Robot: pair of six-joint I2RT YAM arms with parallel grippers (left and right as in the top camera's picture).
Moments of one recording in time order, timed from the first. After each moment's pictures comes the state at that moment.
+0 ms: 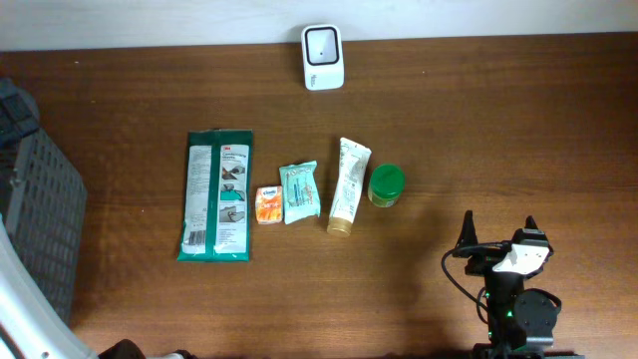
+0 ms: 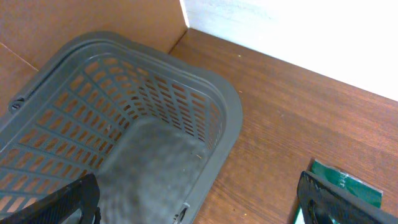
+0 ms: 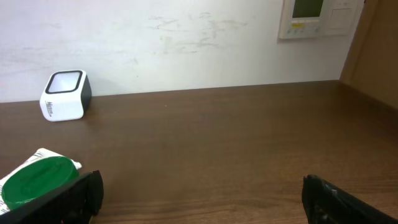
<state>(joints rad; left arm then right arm) 0.52 1.54 2.04 -1.17 -0.08 0.06 -0.08 0.01 0.01 -0.07 0.05 0.04</state>
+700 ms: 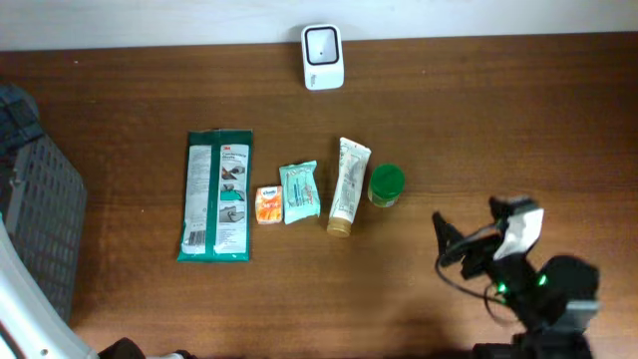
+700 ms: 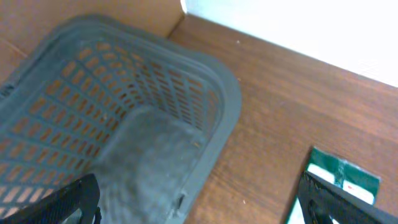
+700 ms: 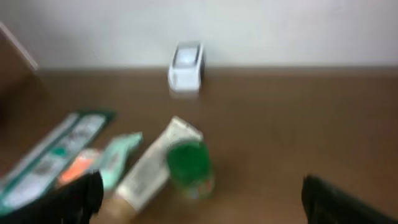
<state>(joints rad) 0.52 1.55 2.04 -1.21 -0.08 0.06 -0.08 0.40 0.52 -0.42 -0.41 0.08</state>
